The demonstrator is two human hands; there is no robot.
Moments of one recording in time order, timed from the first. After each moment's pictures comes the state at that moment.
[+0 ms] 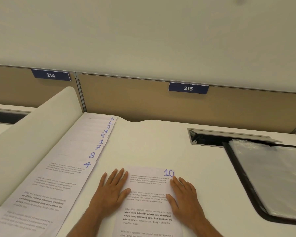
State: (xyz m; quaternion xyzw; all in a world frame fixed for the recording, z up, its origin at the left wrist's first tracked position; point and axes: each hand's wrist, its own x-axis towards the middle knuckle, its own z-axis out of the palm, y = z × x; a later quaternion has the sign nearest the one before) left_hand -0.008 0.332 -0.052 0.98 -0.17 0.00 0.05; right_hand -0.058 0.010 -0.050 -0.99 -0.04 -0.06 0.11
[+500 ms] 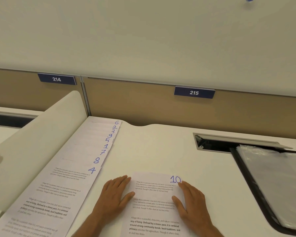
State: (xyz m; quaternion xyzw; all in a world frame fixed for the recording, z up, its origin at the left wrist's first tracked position) left_hand 0.002 0.337 -0.039 0.96 -0.19 0.06 0.19; right_hand -0.047 0.014 -0.049 -0.97 -0.04 -0.14 0.22
